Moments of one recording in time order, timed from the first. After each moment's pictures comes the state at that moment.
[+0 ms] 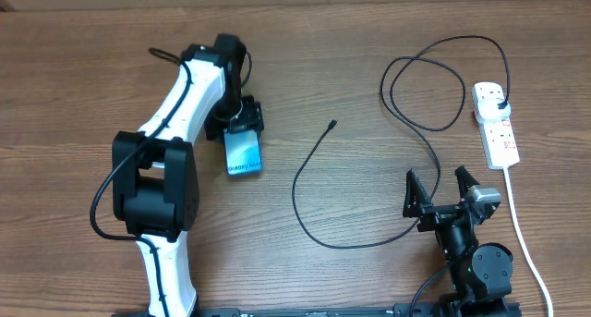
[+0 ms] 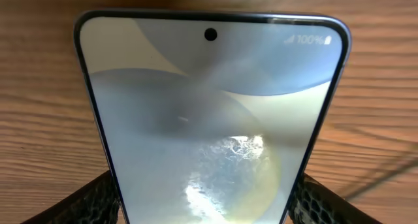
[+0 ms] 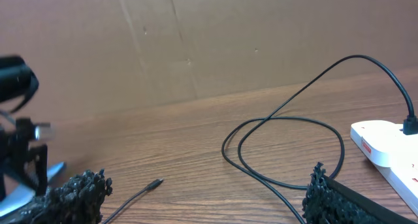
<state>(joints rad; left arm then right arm) -0.21 2.15 1.75 -1.20 0.11 -0.39 0.15 0.01 0.02 -0.03 0.00 0.23</state>
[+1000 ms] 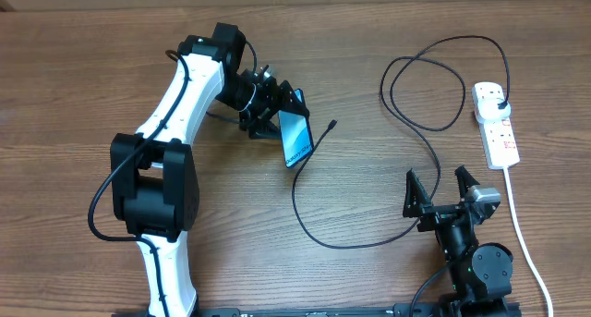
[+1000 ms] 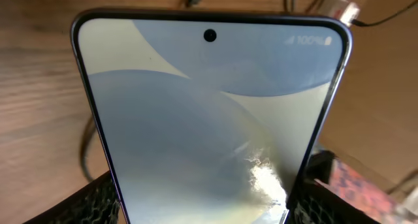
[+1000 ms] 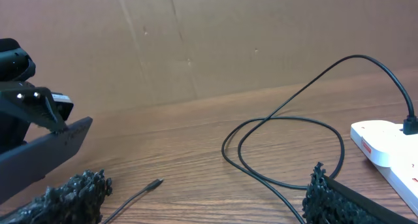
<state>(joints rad) -0.21 2.15 1.80 -1.22 0.88 -0.44 0.15 0.01 0.02 -0.03 0.00 0.23</state>
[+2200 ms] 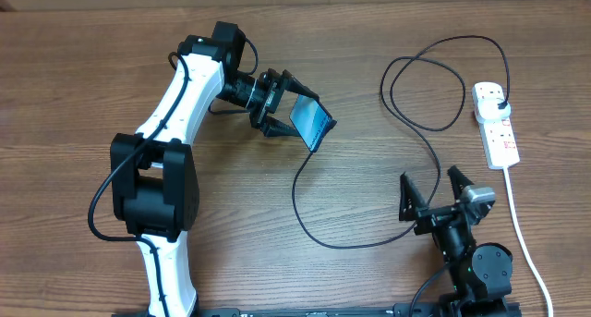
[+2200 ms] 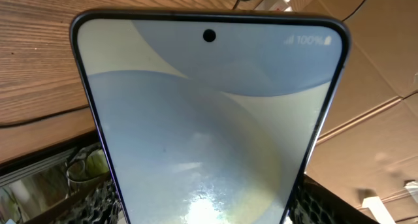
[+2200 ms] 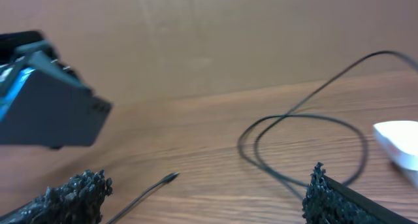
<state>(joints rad) -0.21 2.15 1.80 -1.19 1.14 -0.87 0.15 0.01 0.02 -0.04 -0.08 0.23</state>
